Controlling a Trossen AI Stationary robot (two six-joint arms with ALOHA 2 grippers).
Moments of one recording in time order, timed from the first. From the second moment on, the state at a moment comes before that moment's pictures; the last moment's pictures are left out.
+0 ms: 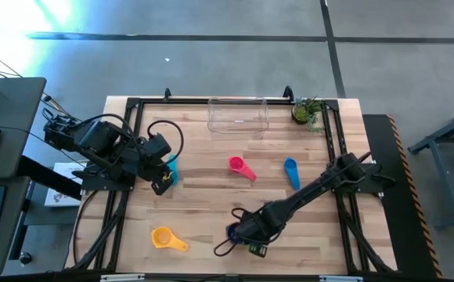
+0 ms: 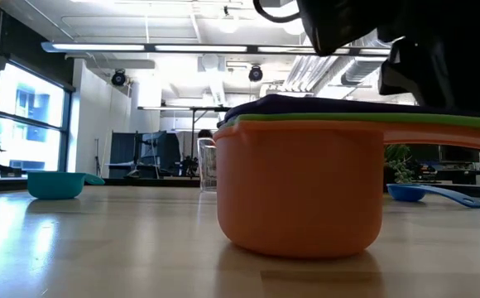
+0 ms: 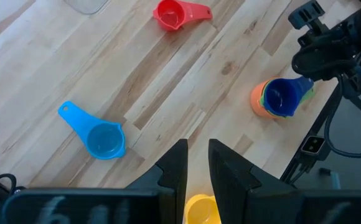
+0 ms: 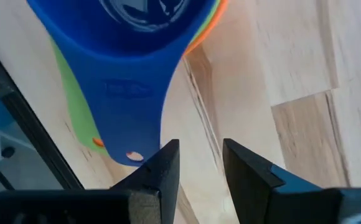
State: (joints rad) left arm -0.42 1.39 1.80 -1.57 -0.29 -1.05; right arm 0.52 2.05 1.59 -0.98 -0.13 0.89
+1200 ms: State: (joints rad) left arm -0.59 1.49 1.70 -1.35 -0.20 -1.09; right arm 0.55 2.04 1.60 -0.95 -0.14 1.02
